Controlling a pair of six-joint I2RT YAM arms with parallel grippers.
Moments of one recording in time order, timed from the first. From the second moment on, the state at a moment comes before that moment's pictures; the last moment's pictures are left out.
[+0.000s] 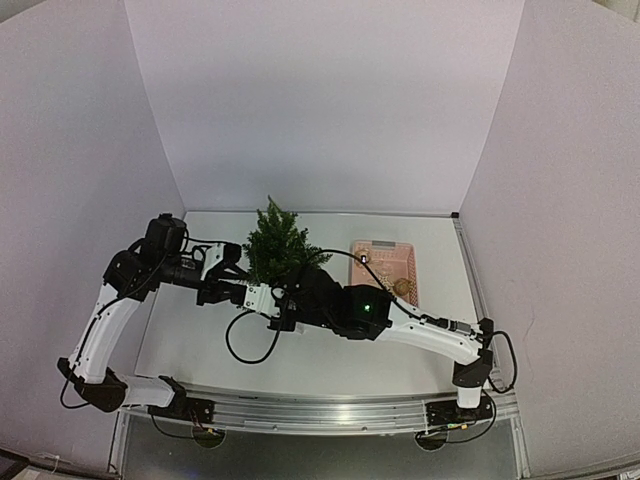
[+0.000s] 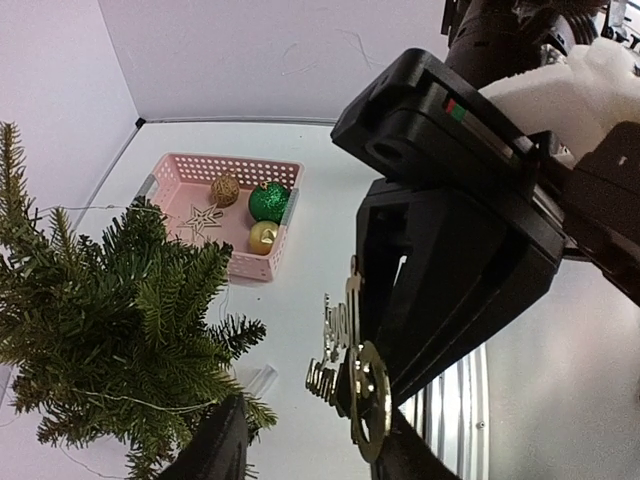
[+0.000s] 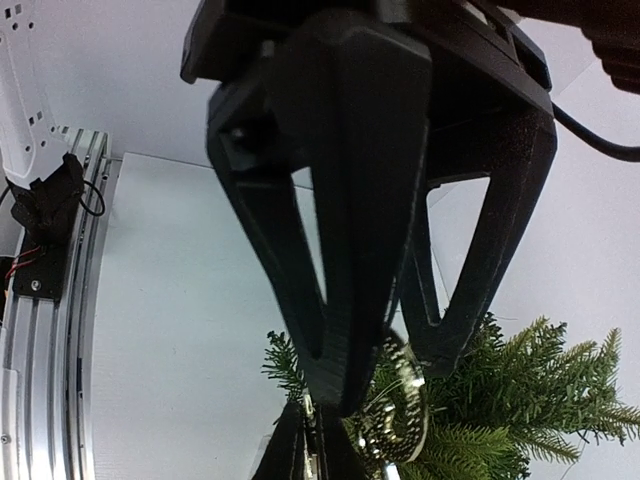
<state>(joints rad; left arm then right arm) -0.57 1.24 1.66 -1.10 0.78 0.58 1.30 1.94 2.17 -0.65 0.17 -0.49</state>
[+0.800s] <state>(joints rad) -0.57 1.12 1.49 -0.85 0.57 0.21 1.30 1.94 2.17 -0.59 0.14 -0.37</state>
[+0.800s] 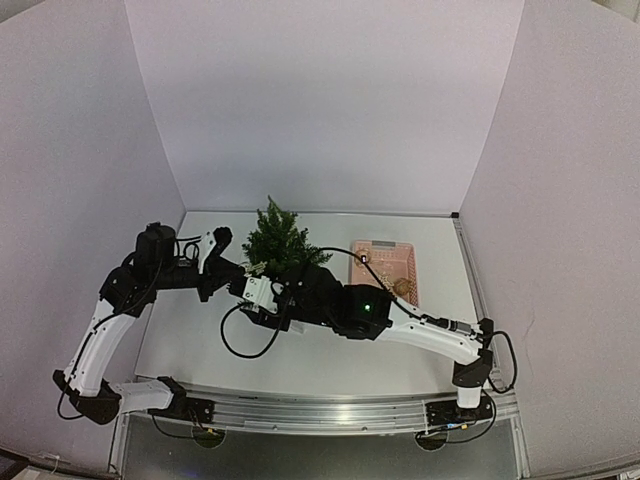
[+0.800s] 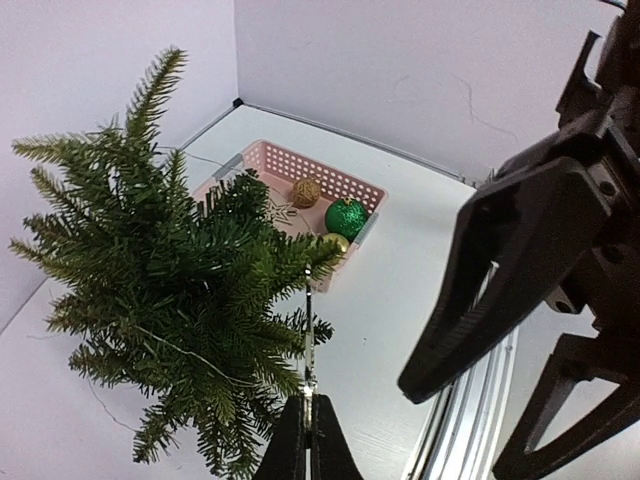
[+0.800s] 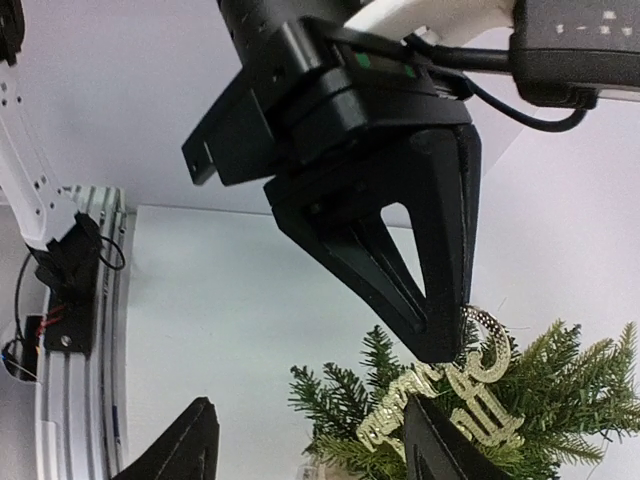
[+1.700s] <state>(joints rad) -0.48 0.98 1.25 -0.17 0.78 -0.38 1.08 1.67 1.85 -0.28 -0.35 0.16</state>
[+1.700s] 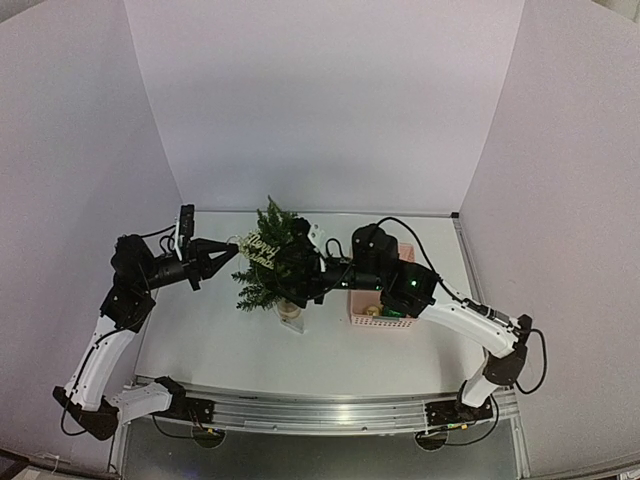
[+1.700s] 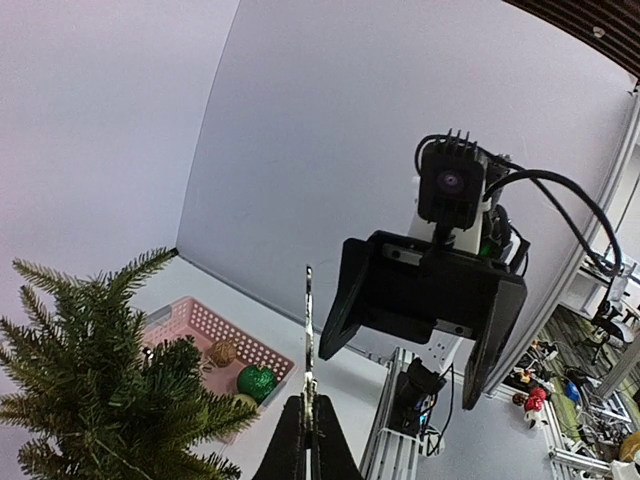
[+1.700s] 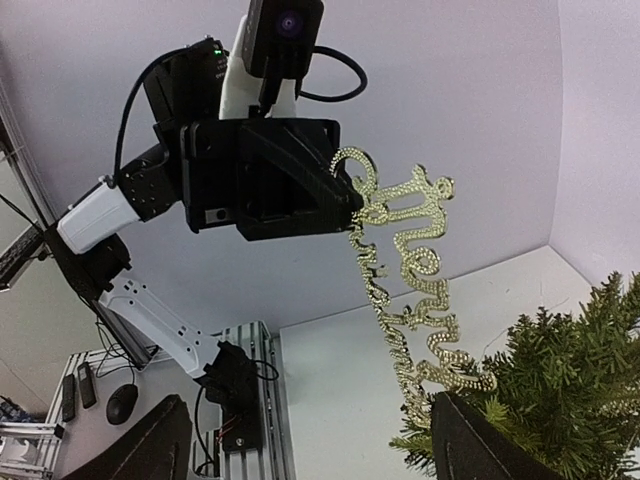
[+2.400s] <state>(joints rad) -0.48 0.99 1.24 -0.04 0.84 -0.42 0.96 1.74 1.84 -0.10 -0.58 0.31</state>
